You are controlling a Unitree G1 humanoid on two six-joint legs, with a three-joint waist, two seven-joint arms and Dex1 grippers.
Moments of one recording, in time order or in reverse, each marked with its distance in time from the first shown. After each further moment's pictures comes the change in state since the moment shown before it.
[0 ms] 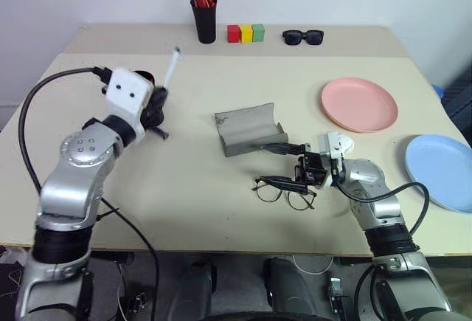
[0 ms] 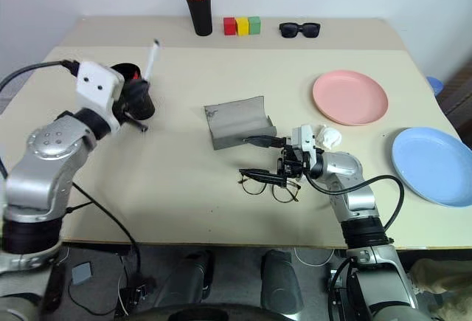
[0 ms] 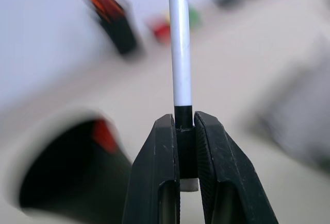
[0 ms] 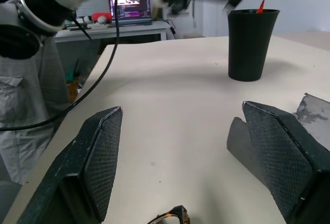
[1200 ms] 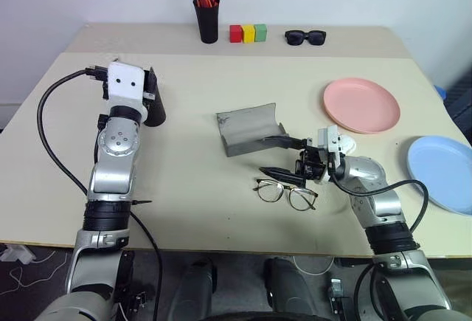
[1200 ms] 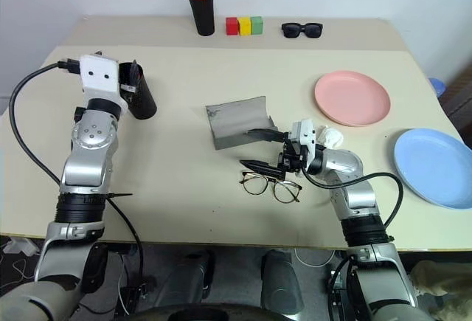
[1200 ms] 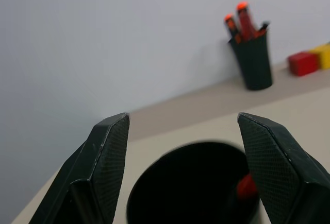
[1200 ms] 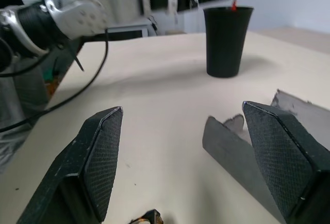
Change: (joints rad) left arm -0.108 -0.164 -0.022 0.298 0.195 -0.264 0.185; right arm 0.006 -0.010 -0.003 -0.016 -0.031 0.021 -0.103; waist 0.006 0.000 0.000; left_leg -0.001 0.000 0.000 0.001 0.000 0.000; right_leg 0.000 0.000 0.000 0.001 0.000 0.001
